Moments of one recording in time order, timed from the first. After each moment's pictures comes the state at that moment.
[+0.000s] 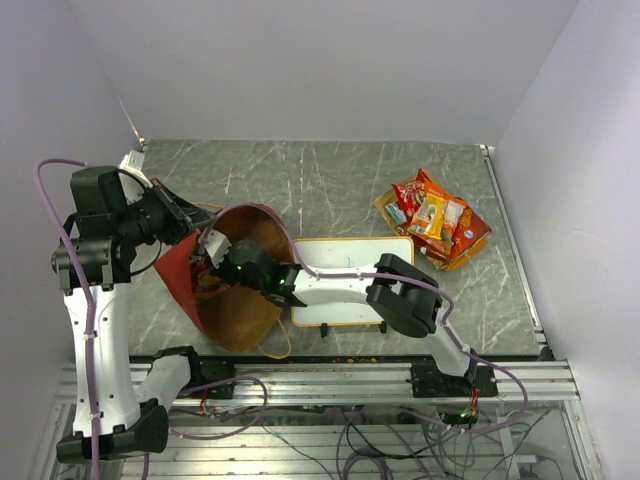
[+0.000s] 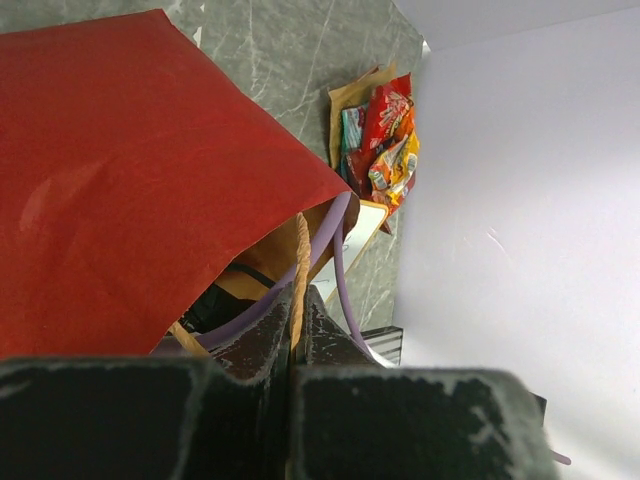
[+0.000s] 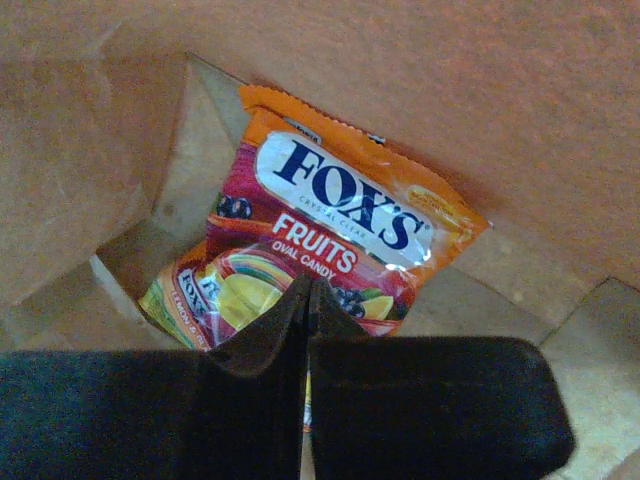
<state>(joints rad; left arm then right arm) 0.13 0.95 1.41 -1.03 0.59 -0.73 1.20 2.19 1.54 0.38 0.15 -0.15</state>
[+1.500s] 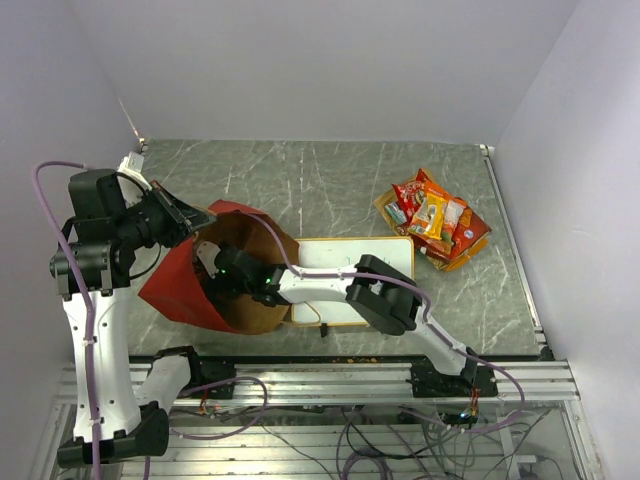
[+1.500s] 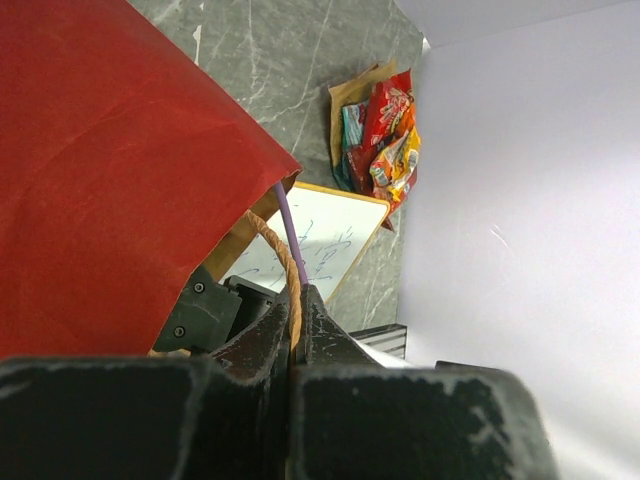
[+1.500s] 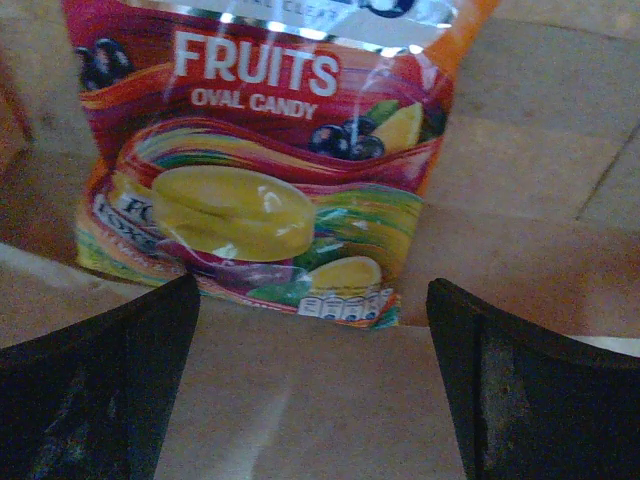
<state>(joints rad) 0.13 0.94 1.41 -1.05 0.59 -0.72 1.20 2.34 1.69 0.10 0.08 -0.04</state>
